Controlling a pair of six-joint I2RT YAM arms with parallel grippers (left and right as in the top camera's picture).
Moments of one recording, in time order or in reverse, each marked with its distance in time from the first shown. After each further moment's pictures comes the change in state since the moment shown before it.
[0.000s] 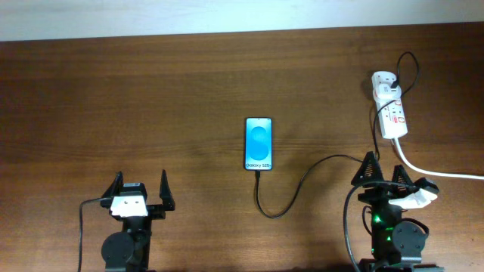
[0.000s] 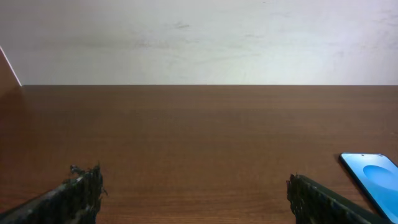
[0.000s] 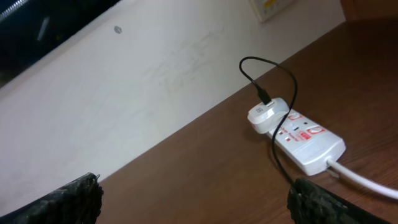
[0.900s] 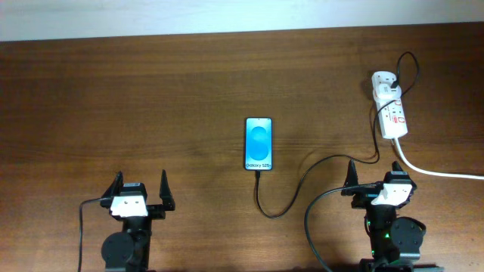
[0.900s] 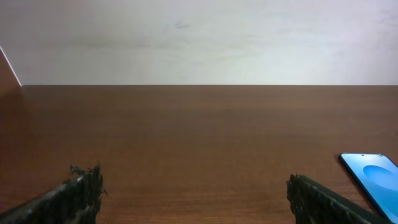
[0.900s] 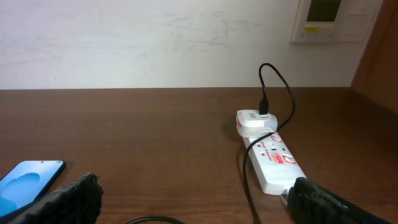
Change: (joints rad) left arm 0.000 0.000 0.000 0.000 0.000 0.000; right arm 0.000 -0.001 0.000 -0.074 -0.111 -0.572
